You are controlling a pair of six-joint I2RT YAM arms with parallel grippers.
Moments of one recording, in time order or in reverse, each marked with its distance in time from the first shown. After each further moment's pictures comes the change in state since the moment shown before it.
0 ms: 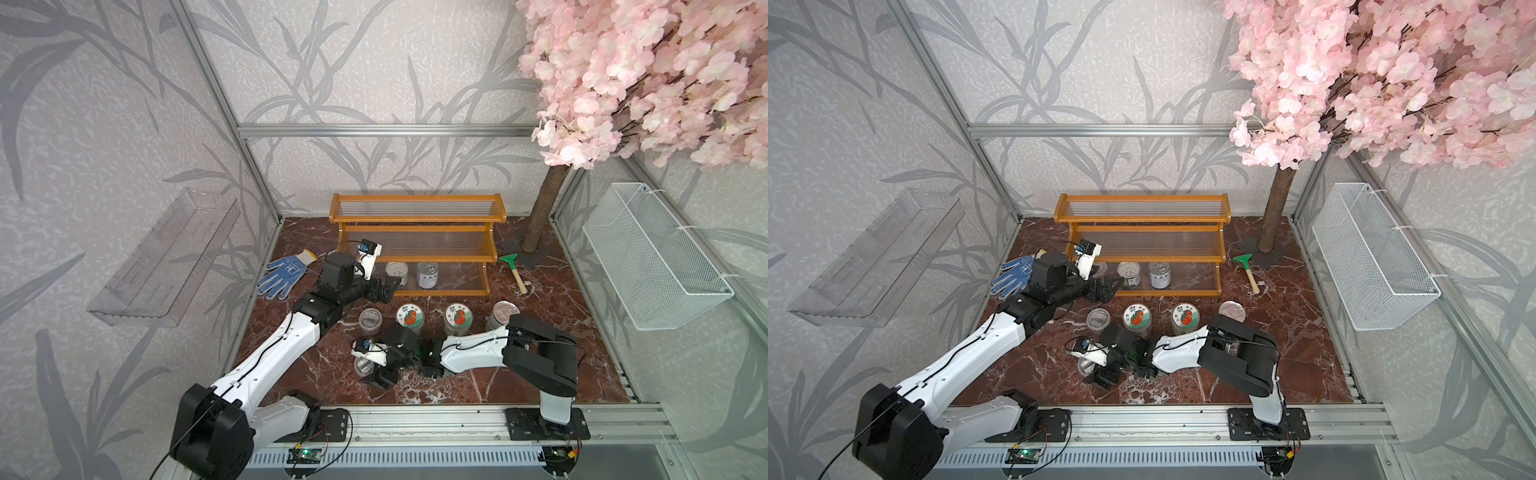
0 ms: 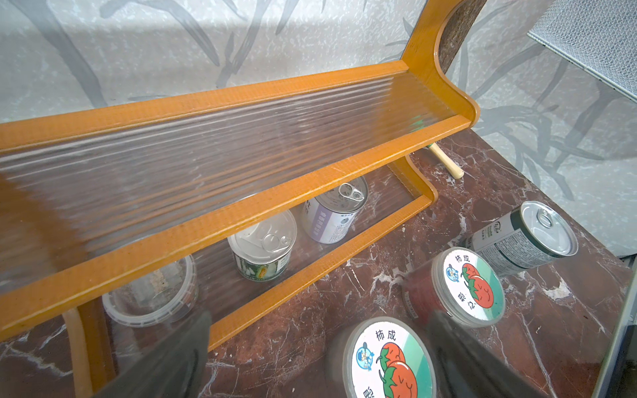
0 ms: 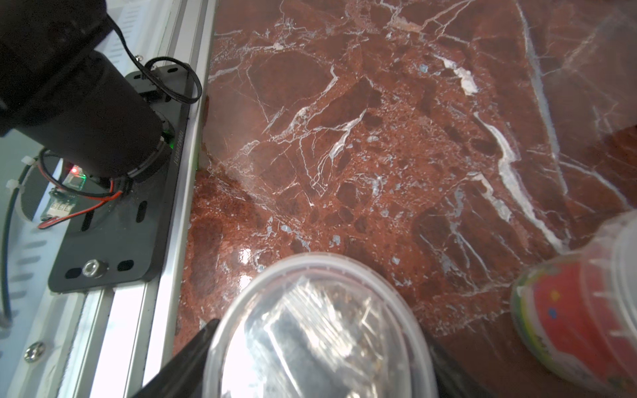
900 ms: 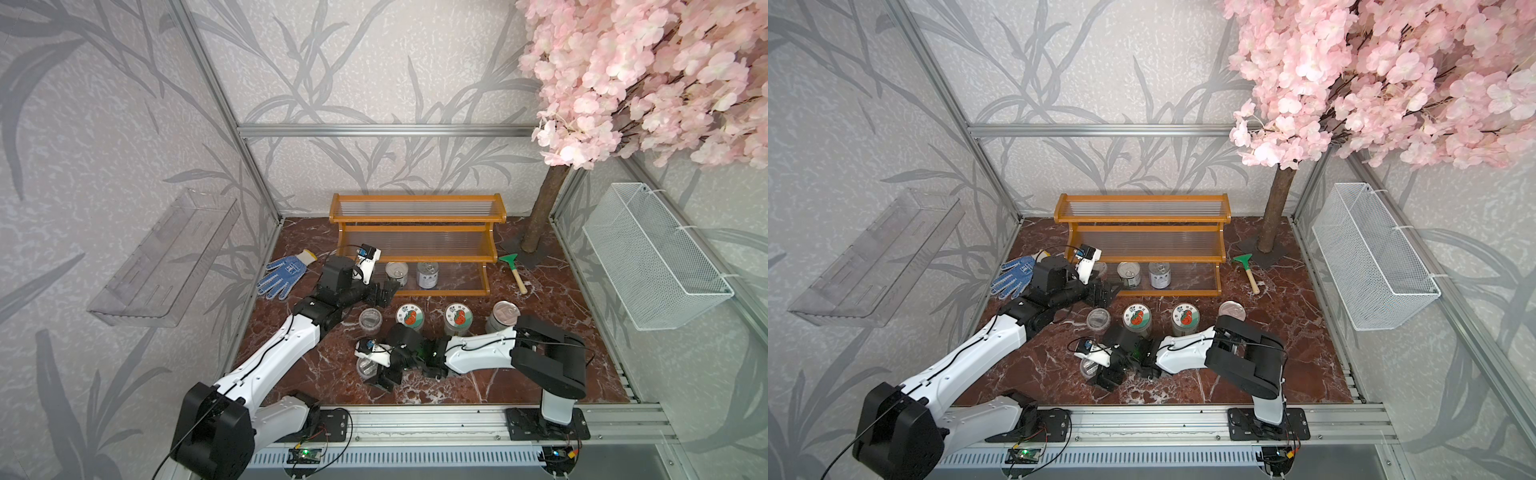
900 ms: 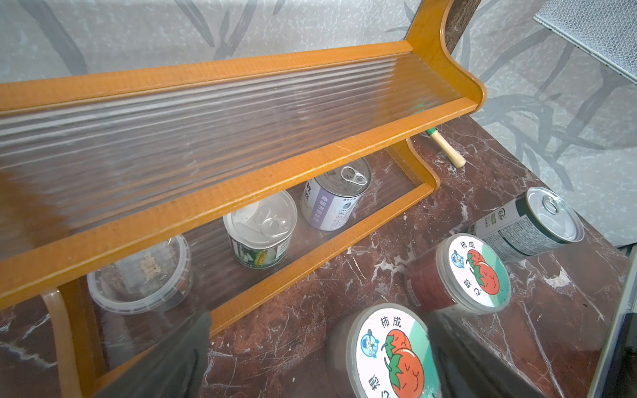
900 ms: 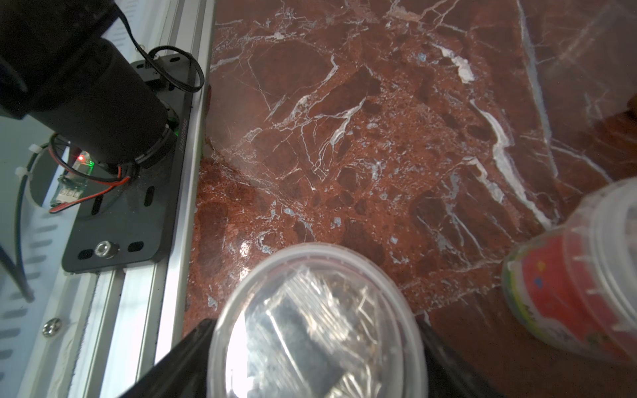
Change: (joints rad) left arm 0.018 0.000 -0.049 0.027 0.030 0.003; right arm 0.000 -0.051 -0.031 -0.040 0.014 -0.004
